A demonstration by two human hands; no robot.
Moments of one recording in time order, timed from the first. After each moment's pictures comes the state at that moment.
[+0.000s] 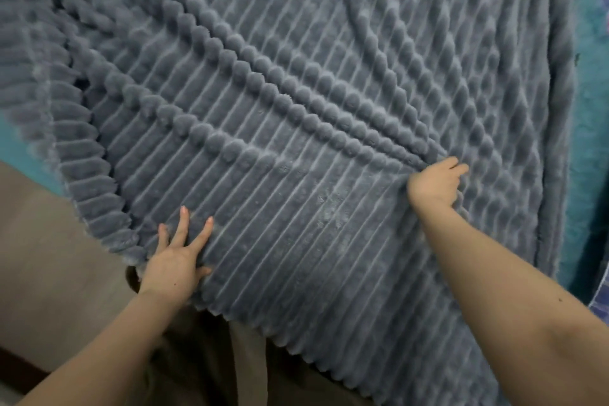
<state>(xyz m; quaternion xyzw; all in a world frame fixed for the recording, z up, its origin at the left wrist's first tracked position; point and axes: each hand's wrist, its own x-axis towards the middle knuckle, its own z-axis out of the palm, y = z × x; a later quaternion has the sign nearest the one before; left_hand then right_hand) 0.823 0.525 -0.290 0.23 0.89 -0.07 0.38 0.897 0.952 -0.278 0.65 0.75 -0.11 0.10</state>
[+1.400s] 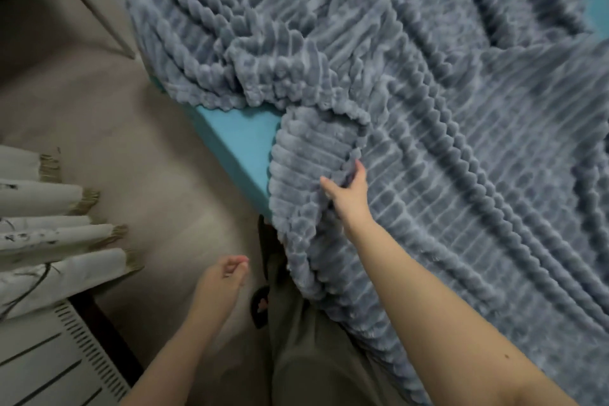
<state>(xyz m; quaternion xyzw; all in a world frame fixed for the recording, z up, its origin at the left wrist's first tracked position) 0.588 0.219 -0.243 -0.27 0.76 0.48 0.34 0.500 0.461 -0.257 0.39 0.68 -0.61 0.12</state>
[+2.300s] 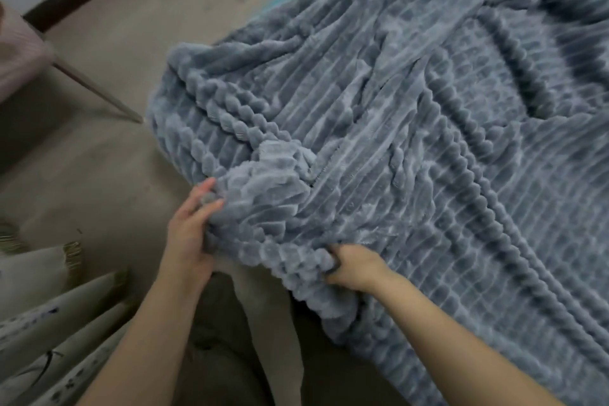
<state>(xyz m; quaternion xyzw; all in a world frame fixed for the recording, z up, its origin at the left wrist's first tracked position) 0.236 0.159 -0.204 -0.31 0.54 0.74 0.24 0.334 0.409 -0.224 0.11 0.82 -0.26 0.50</state>
